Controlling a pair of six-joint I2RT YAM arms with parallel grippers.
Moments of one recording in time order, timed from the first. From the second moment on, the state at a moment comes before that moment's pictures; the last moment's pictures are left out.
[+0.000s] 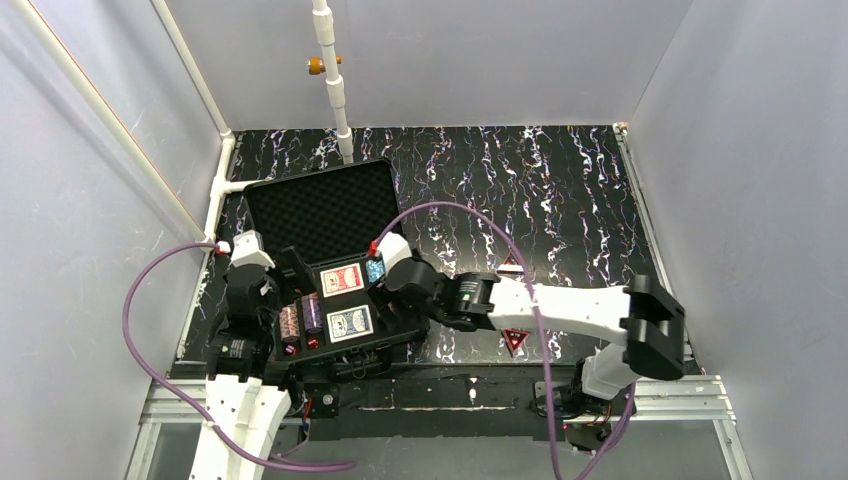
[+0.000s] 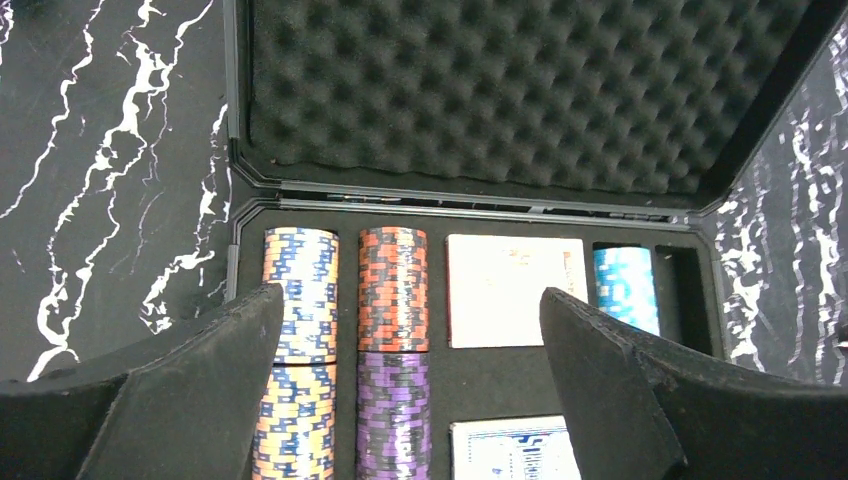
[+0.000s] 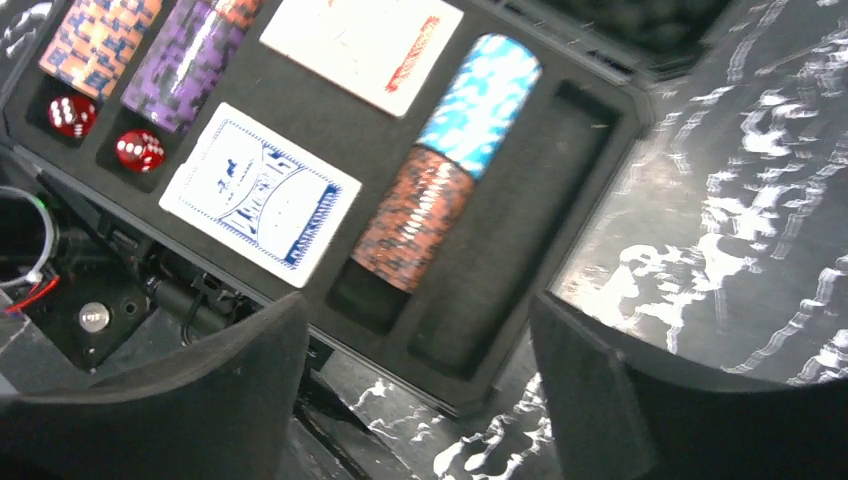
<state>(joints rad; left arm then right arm) -0.07 0.41 0.55 -0.63 -0.13 -0.34 1.32 1.57 1.17 -0.32 0.32 0.35</state>
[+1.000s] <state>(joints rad) -0.60 1.16 0.93 -0.40 0.27 -0.25 0.90 1.01 0.85 -0.71 0.58 0.71</state>
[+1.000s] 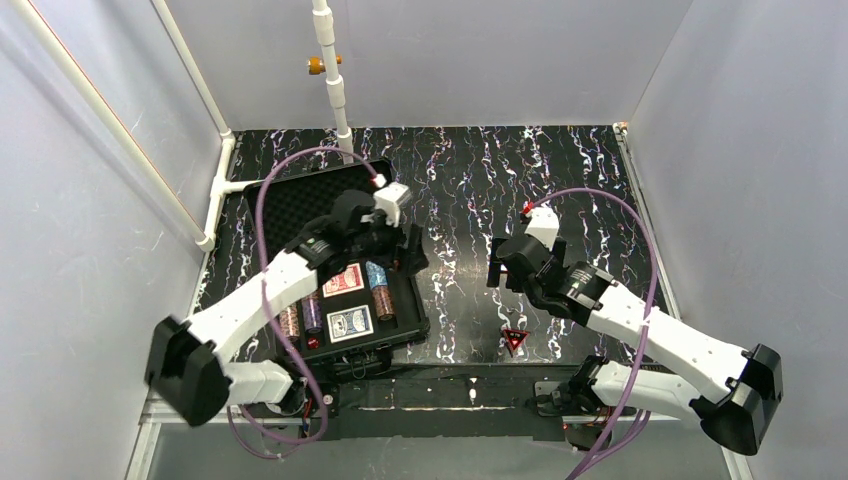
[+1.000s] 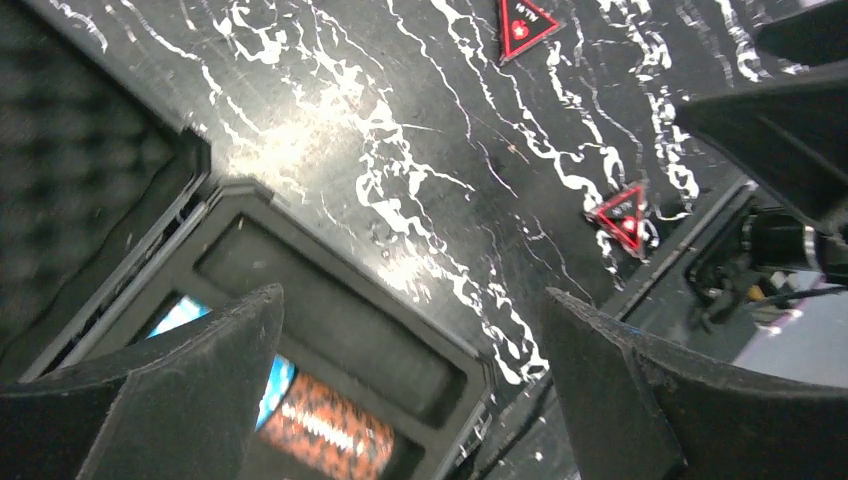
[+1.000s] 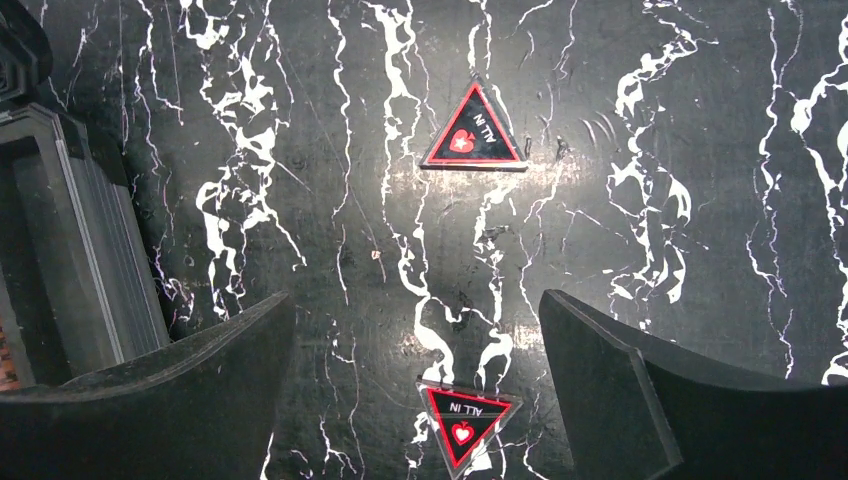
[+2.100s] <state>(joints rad) -0.63 2.09 1.38 -0.09 0.54 0.16 0.90 0.98 0.85 -0.75 0.65 0.70</state>
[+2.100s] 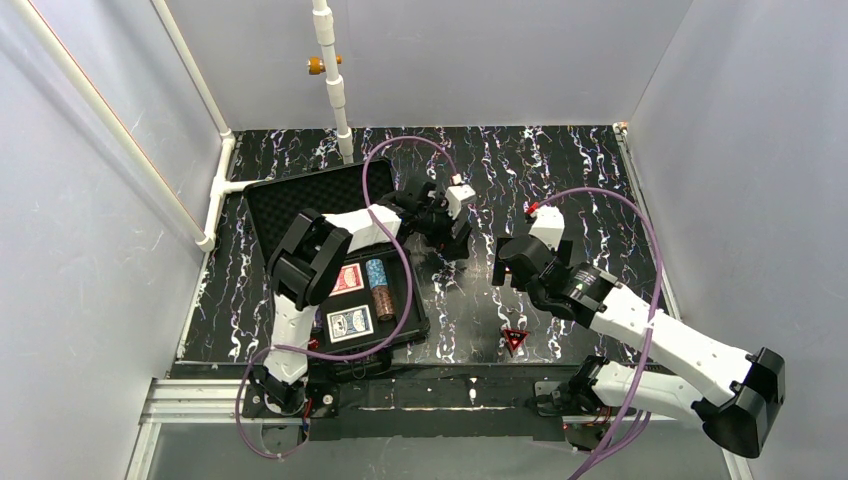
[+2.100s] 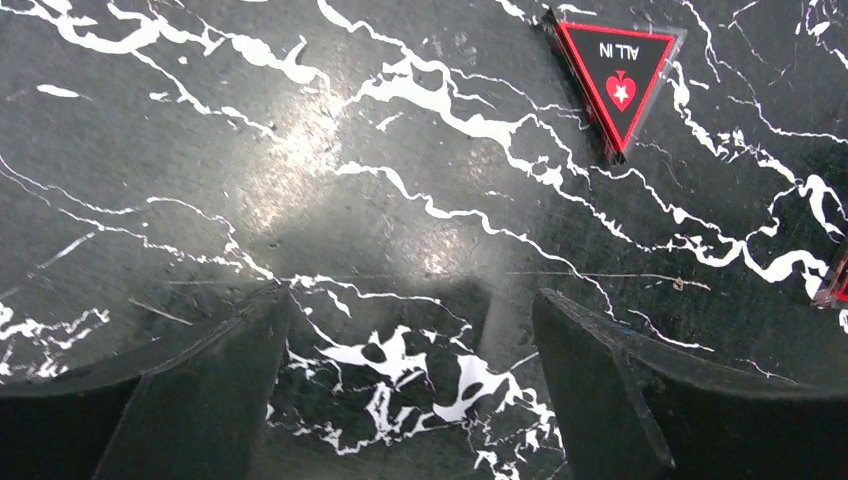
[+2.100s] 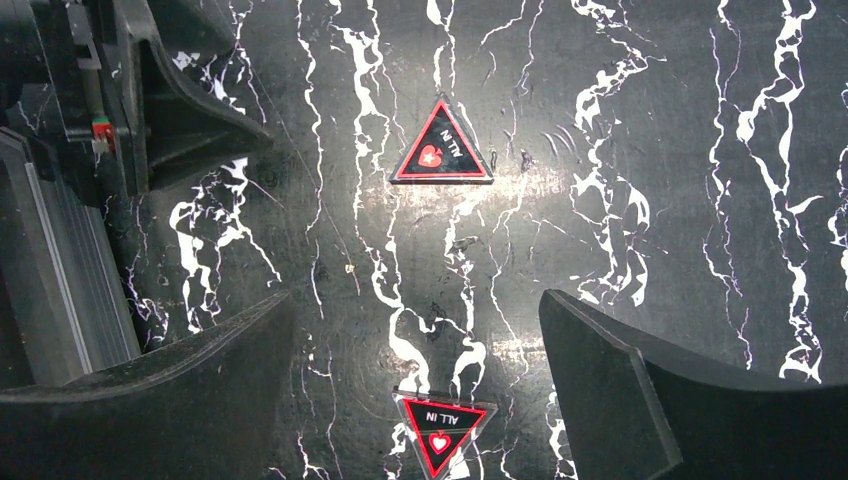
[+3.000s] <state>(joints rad) -0.68 2.18 1.58 -0.18 0.55 0.05 0.89 0.97 1.01 -0.77 0.75 0.62</state>
